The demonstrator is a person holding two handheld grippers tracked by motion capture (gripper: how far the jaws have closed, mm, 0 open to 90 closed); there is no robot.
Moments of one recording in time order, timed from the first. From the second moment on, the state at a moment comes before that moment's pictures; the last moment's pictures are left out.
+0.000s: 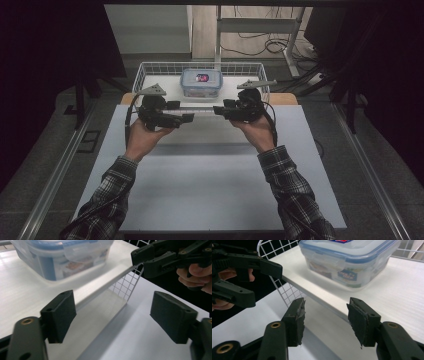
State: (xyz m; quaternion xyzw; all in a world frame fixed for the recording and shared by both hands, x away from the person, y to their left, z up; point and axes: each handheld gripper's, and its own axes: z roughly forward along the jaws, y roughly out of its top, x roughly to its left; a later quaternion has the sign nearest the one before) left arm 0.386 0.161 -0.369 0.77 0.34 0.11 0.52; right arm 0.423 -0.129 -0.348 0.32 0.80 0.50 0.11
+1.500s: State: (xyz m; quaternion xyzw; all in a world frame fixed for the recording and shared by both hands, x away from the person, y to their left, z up) left arm 0.274 0.190 -0.460 0.79 0.36 0.15 0.48; right arm 0.317 -0.171 -0.430 0.28 0.82 0.48 0.15
